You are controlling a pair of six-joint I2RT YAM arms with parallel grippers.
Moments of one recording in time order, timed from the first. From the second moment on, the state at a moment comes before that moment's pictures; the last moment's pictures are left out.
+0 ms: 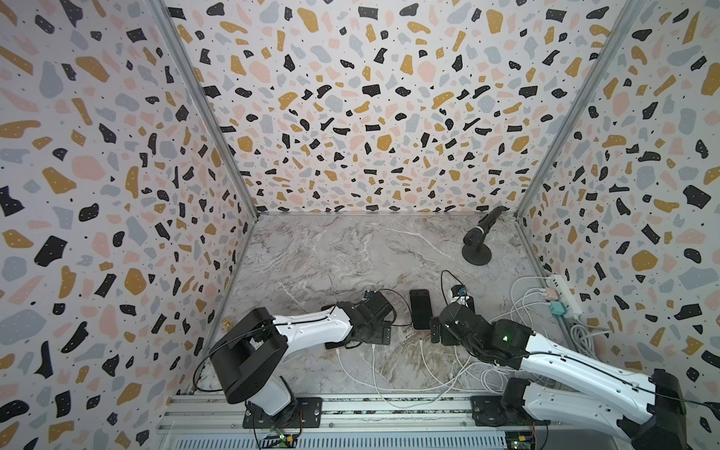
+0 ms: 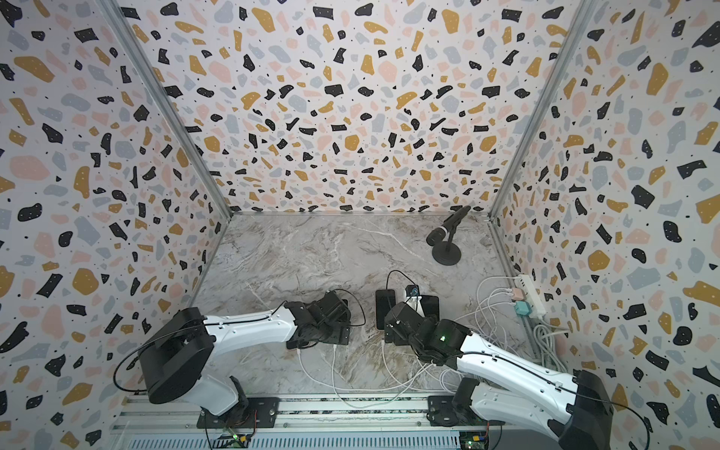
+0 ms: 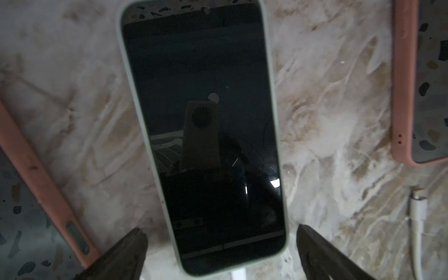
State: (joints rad) left arm -0.90 1.57 0.83 -0.50 -0.09 -0.74; right arm 1.00 0.96 0.71 -0.75 0.41 0.80
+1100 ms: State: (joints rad) left arm -0.90 1.62 0.88 -0.46 -0.20 -0.75; right arm 1.25 1.00 0.49 -0.34 0.33 0.77
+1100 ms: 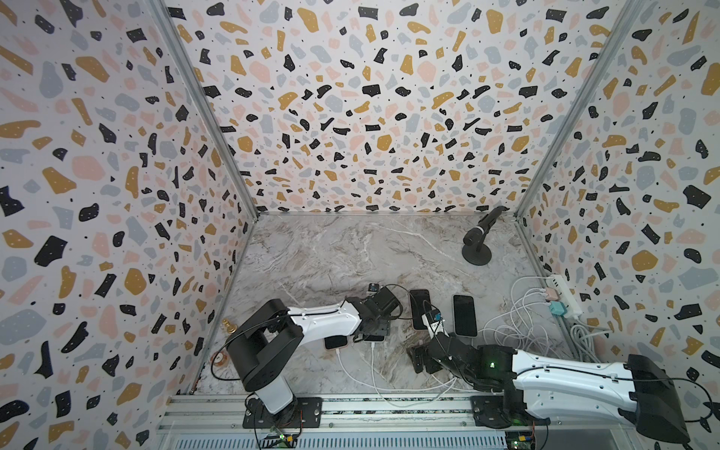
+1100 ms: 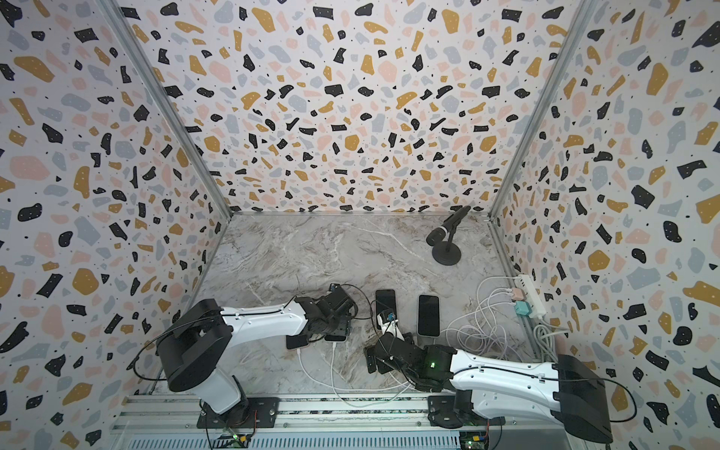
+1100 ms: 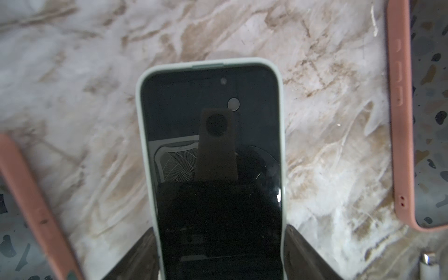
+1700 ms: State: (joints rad) left arm -0.90 1.27 0.79 -0.45 -0.22 -0.88; right arm 1.26 1.17 0.41 0.09 0.14 0.71
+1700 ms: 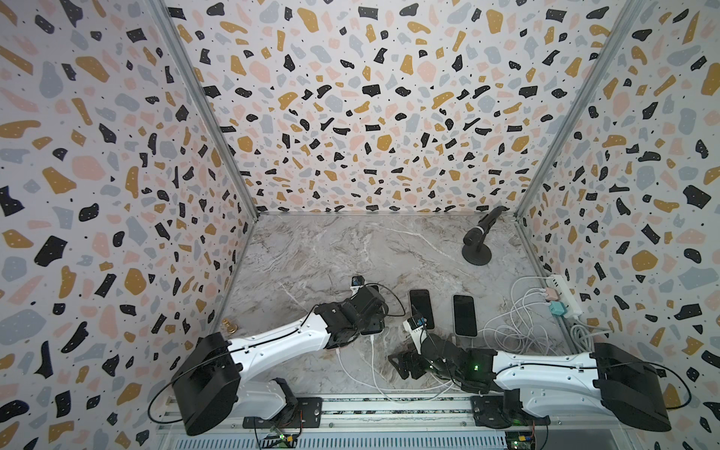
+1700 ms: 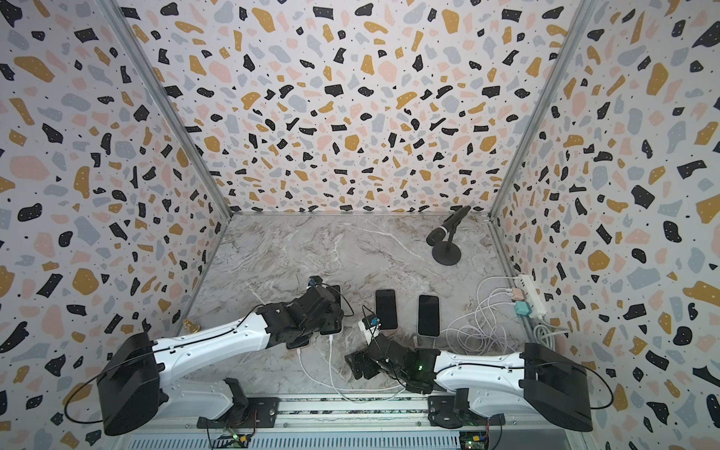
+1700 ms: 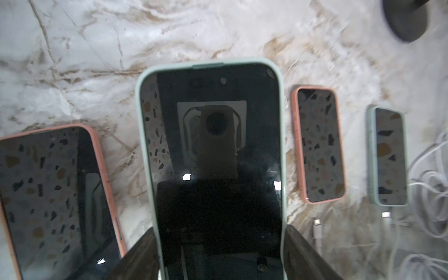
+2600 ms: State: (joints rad) left arm -0.90 1.02 0.63 -0.30 -0.22 -0.97; right arm 1.17 1.44 0.46 0.49 -0.29 0.53
